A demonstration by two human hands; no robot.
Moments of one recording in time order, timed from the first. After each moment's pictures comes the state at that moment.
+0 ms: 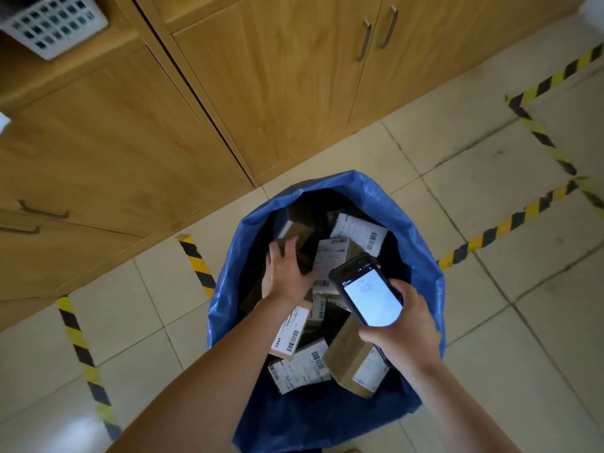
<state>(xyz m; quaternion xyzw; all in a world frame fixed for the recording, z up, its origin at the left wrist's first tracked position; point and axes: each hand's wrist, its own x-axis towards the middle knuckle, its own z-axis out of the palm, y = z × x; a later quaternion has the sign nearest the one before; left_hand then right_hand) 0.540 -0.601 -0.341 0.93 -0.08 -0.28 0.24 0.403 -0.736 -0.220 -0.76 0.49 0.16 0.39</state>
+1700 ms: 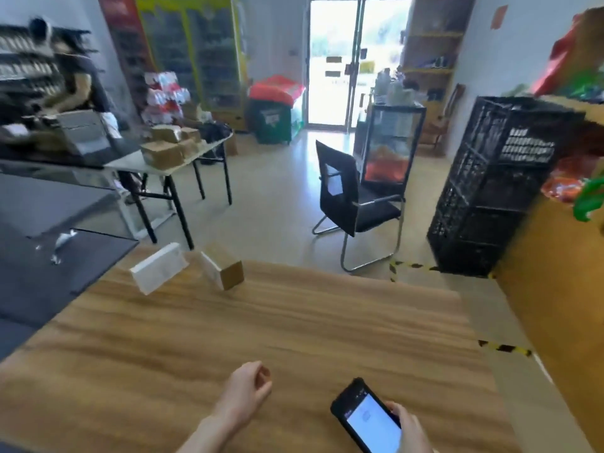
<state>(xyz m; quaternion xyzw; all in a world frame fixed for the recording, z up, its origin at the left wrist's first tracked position) -0.408 -0.171 0.013 0.59 0.75 0.18 0.25 -0.098 -0.152 0.028 -0.66 -0.57 0.47 0.12</state>
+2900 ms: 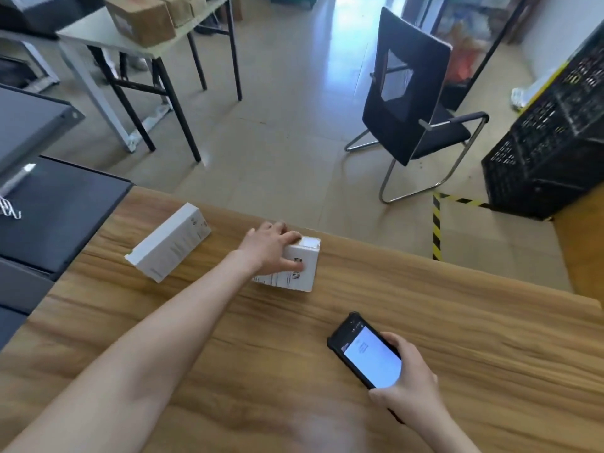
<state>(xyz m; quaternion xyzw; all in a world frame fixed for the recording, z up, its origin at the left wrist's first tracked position) -0.673 0.152 -0.004 0.71 0.68 -0.06 0.18 -0.359 0.025 0.025 -0.66 -0.61 0.43 0.08</state>
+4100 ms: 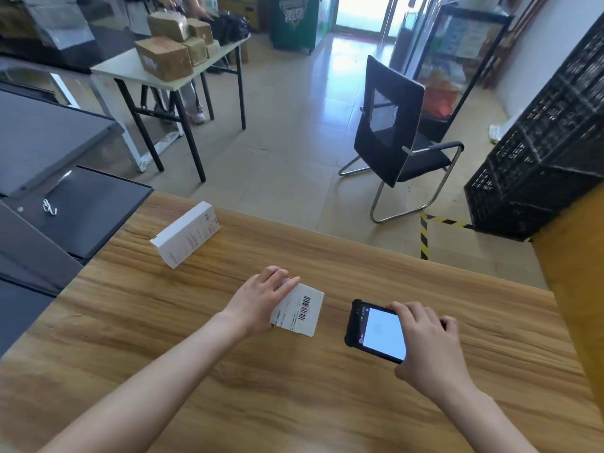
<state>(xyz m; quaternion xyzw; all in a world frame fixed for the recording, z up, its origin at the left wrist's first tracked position) -0.627 -0.008 0.008 0.79 0.61 -0.05 0.05 -0.318 -0.005 0.086 -0.58 -0.81 0.04 -0.09</state>
